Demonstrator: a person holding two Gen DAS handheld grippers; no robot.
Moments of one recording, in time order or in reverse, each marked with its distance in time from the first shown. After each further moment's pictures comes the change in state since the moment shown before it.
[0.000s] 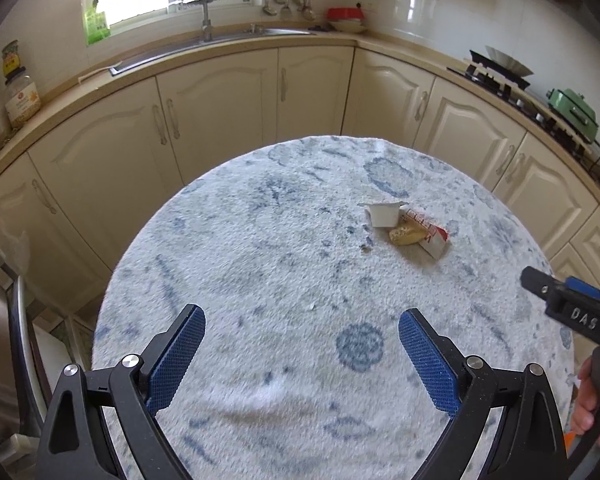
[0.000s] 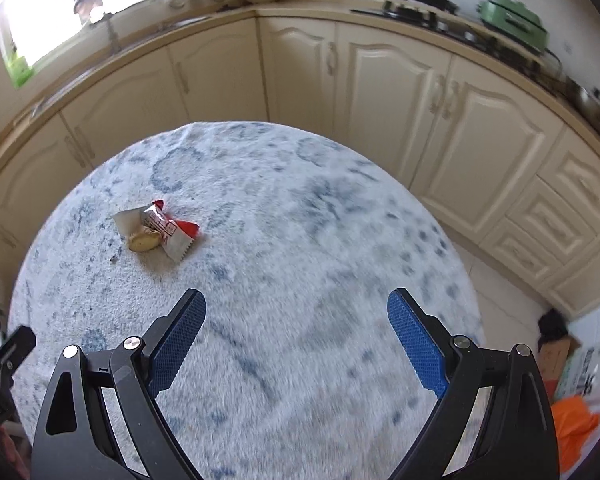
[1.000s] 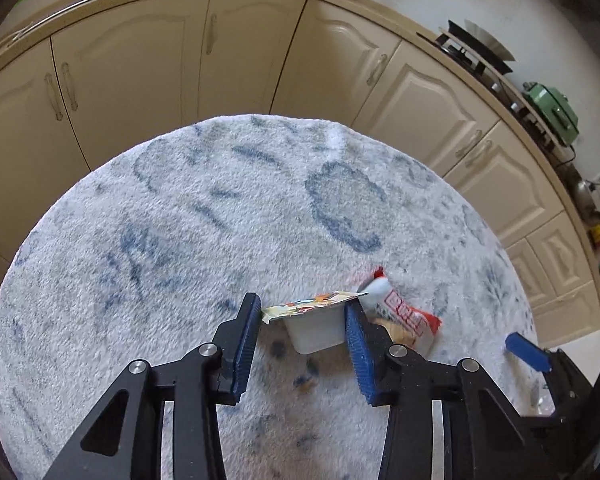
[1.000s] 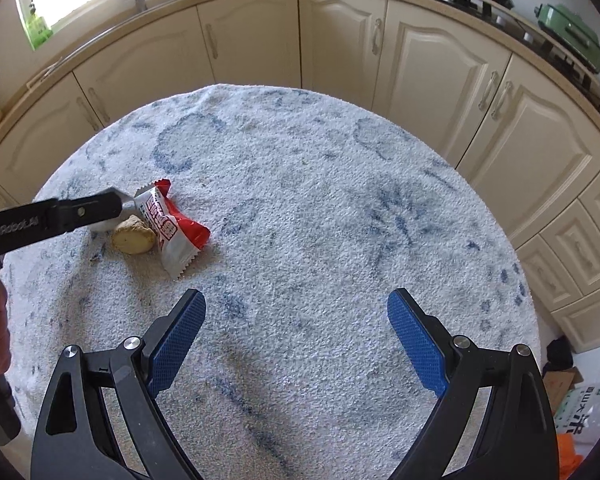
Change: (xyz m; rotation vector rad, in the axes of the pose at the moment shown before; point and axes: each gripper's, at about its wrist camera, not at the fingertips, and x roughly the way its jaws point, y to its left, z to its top) left arm 0.170 -0.021 0.094 0.004 0.183 -0.259; right arm 0.063 0.019 0.017 -0.080 0.086 0.080
